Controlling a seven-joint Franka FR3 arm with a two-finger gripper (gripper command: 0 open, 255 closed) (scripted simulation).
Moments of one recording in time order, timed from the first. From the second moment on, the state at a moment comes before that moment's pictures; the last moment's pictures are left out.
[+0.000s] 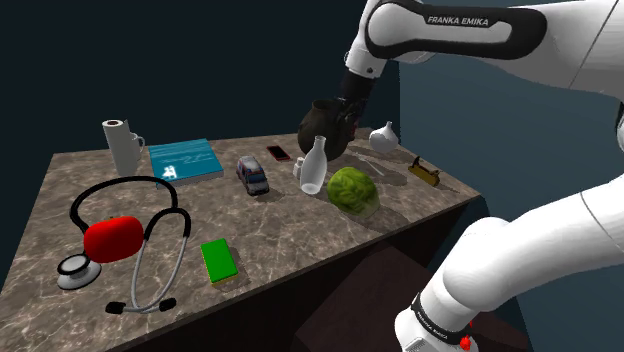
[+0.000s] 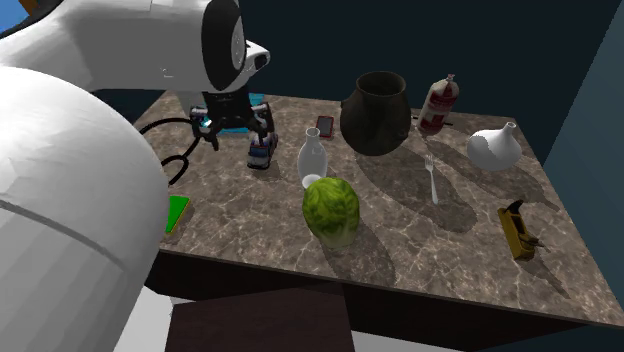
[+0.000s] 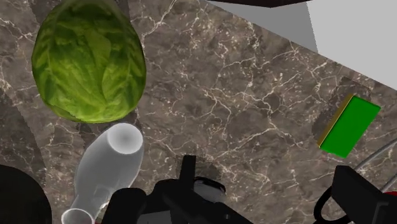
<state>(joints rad) -0.07 -0.49 -0.02 -2.17 0.05 1.78 -0.14</state>
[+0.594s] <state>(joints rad) -0.11 -0.18 -0.09 -1.99 0.02 1.86 -0.21</state>
